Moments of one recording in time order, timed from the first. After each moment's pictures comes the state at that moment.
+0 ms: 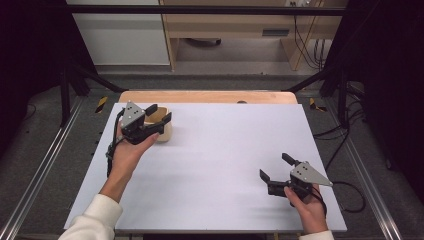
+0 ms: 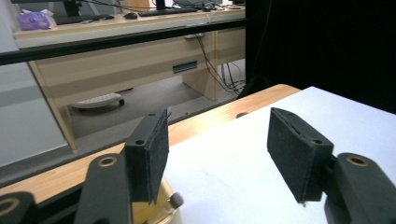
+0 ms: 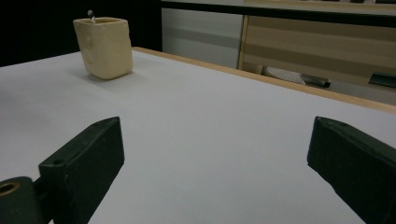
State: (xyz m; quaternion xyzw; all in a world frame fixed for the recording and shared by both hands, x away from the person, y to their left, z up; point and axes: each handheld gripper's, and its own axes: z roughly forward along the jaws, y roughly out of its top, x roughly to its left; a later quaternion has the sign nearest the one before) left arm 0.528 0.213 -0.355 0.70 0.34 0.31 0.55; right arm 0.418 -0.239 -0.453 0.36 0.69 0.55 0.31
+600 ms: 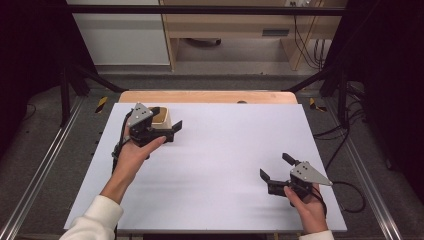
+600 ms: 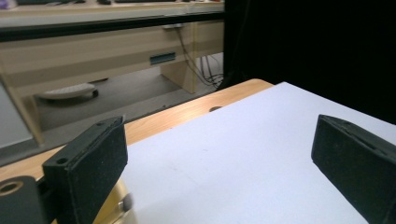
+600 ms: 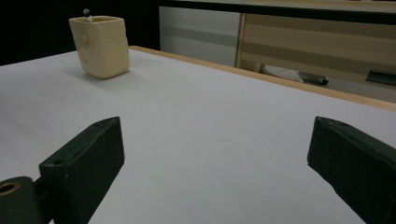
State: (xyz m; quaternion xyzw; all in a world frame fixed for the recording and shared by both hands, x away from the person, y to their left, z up) left arm 0.526 0.193 -0.359 0.71 0.33 0.26 0.56; right arm 0.419 -0.240 -0.454 0.37 0.69 0.55 0.31
